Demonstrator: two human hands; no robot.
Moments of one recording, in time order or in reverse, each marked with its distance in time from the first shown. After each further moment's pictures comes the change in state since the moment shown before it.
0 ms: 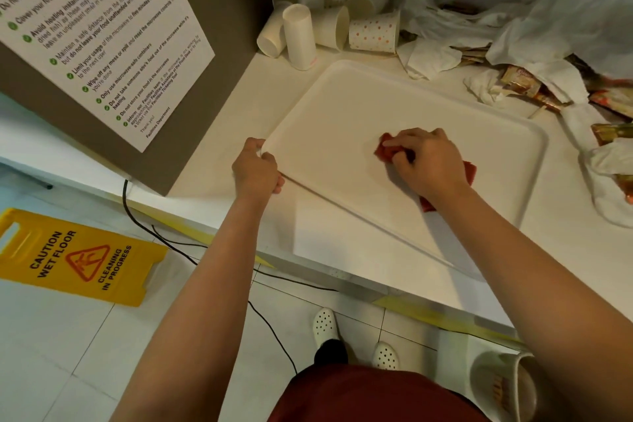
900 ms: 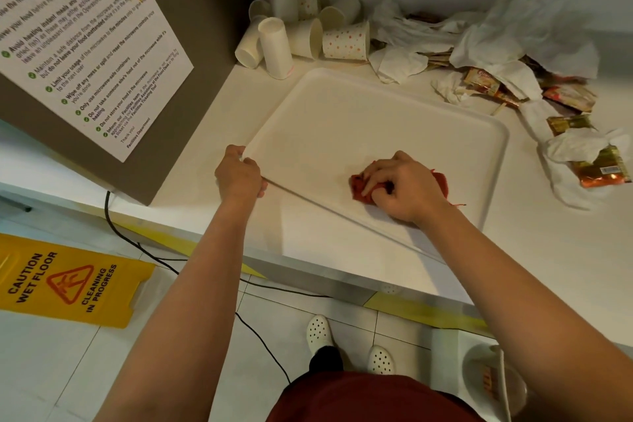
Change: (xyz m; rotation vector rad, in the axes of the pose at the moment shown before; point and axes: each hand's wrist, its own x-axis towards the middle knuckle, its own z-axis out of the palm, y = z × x) left_hand -0.001 0.001 0.003 0.068 0.043 0.001; right_hand -0.041 -0.008 -0.015 0.172 -0.189 -0.145
